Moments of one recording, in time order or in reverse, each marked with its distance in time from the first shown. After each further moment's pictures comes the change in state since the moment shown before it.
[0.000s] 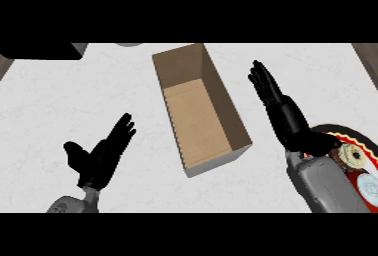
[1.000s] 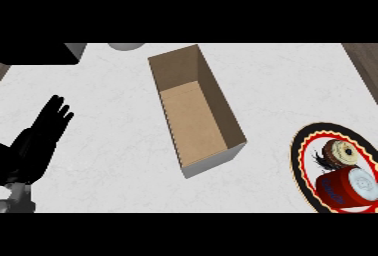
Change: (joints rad) left arm 0.039 0.211 0.245 -0.167 0.069 0.018 0.099; right arm 0.274 -0.647 -0.503 0.218 -0.082 0.553 -0.482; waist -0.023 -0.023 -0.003
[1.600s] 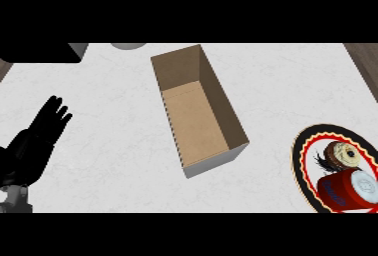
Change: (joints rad) left arm 0.017 0.001 0.009 -0.040 -0.008 0.002 0.035; right arm 0.033 -0.238 0.168 -0.194 0.422 -0.059 0.155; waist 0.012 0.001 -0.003
